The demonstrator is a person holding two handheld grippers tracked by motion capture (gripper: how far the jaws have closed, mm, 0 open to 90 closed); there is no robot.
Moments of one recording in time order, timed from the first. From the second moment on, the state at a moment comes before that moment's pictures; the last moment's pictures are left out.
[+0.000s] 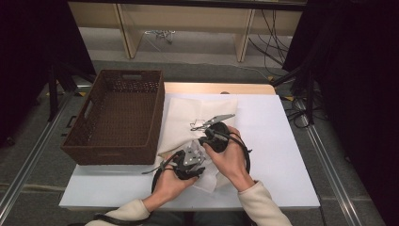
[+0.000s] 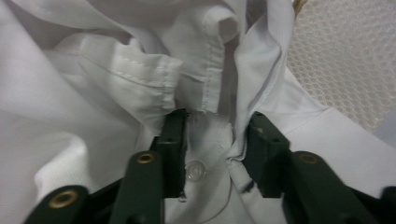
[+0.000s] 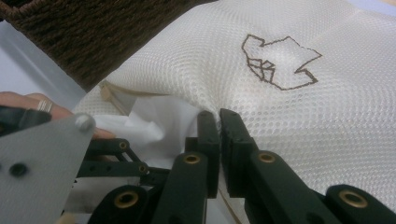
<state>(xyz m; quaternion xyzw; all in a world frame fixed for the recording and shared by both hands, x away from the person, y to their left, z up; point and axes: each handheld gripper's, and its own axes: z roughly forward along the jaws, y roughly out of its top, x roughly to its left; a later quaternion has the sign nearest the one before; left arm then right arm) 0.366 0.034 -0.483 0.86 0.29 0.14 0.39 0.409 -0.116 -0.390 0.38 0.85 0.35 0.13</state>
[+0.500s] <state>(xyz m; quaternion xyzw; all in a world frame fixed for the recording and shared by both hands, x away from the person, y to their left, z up) 0.371 0.038 -0.478 0.84 0.31 0.12 0.44 0.406 -0.115 -0.387 0.41 0.83 0.35 0.12</state>
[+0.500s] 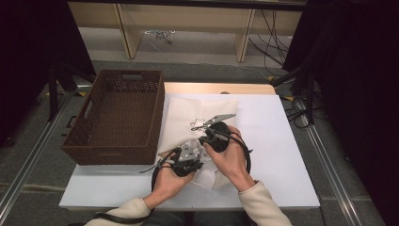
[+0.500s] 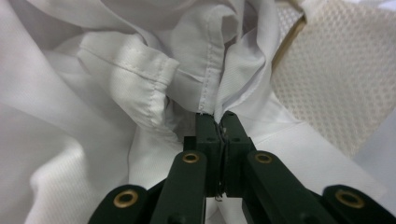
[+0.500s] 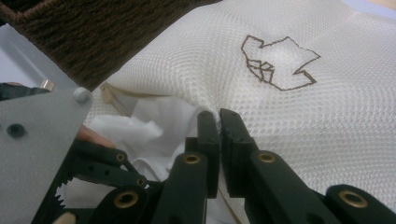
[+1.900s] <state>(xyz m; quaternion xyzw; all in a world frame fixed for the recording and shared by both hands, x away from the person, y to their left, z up) 0.354 0.082 -0.466 0.84 0.31 0.18 0.41 0.407 -0.120 -0.385 0.41 0.83 0.35 0.11</state>
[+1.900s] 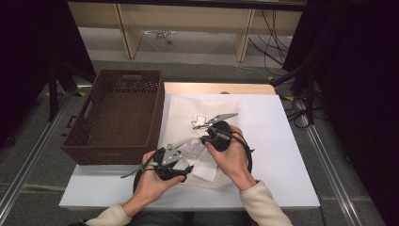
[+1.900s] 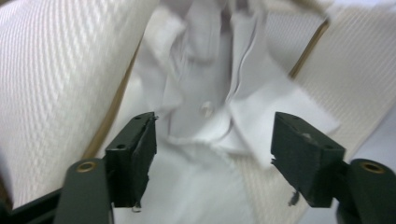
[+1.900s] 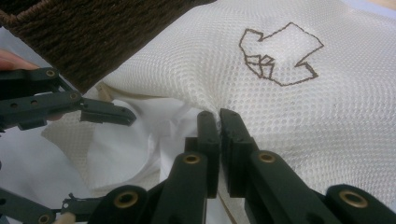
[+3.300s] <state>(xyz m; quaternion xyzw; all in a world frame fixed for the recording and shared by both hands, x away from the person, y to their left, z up) 0.396 0.044 -0.477 0.82 0.35 0.13 0.44 0.406 -0.116 -0.386 0.41 0.84 0.35 0.11</state>
